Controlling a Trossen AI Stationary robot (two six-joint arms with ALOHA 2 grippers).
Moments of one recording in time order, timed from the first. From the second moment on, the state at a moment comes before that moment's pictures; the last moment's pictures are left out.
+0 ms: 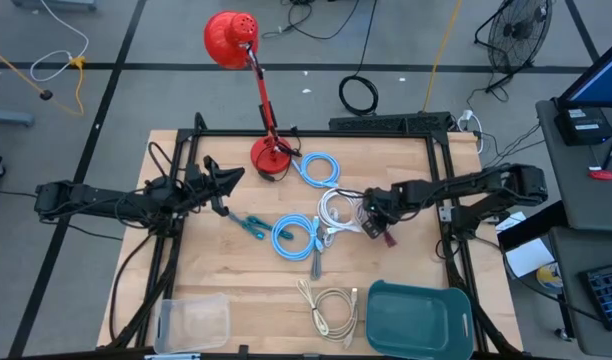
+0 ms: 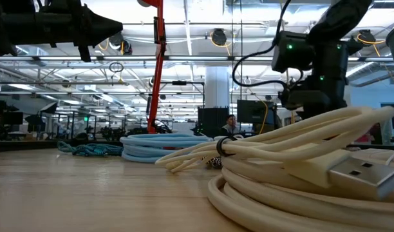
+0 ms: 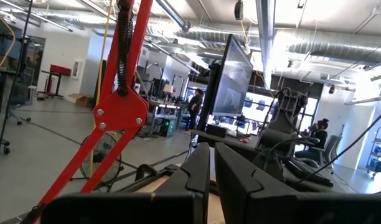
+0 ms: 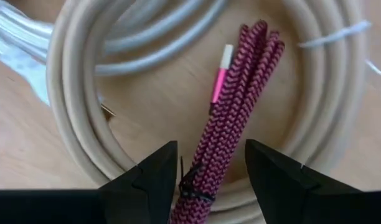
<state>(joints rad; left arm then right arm) 0.08 0.69 0.14 0.89 -0.30 -0.14 -0.13 1.42 0.66 -0.59 -0.03 0.76</state>
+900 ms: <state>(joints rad) 0.08 0.69 0.14 0.88 -0.30 -0.13 -0.07 1.40 0.72 -0.45 0.09 0.61</state>
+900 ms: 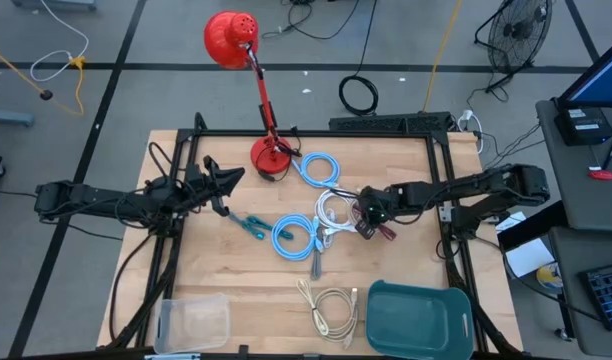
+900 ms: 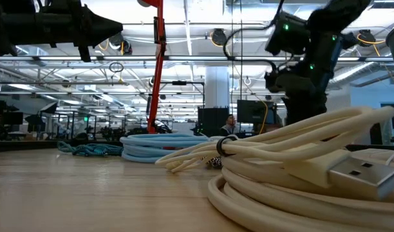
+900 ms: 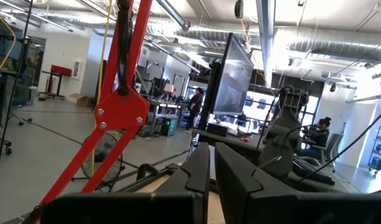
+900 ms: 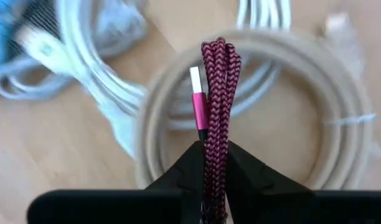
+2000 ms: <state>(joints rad) 0.08 0.84 0.14 0.79 0.00 -0.17 0.25 1.39 0.84 0.37 0.49 -0.14</state>
